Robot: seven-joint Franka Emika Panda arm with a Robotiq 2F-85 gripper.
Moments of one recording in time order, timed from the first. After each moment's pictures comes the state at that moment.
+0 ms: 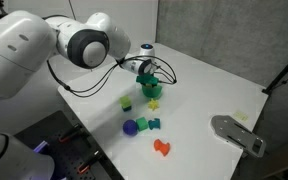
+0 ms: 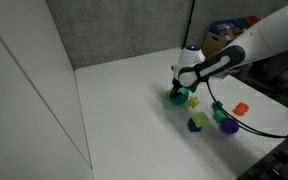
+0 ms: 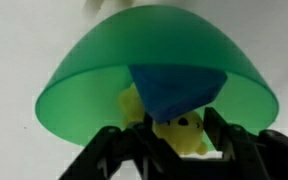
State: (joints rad) arm 0.03 1.07 0.09 -1.40 -0.13 2.58 -0.35
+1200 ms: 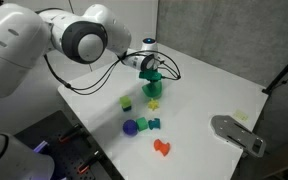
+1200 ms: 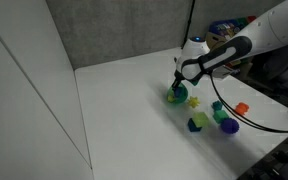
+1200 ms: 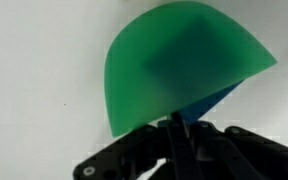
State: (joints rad) arm 0.02 1.00 0.08 -1.43 -0.13 2.62 -0.33
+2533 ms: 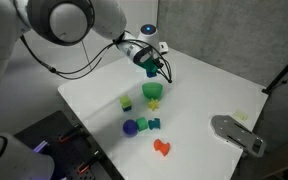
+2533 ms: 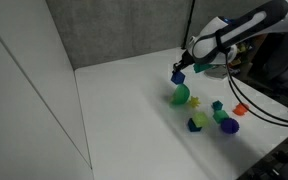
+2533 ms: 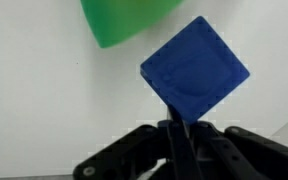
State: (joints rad) arm -0.12 0.74 0.21 -1.71 0.13 2.90 -0.23
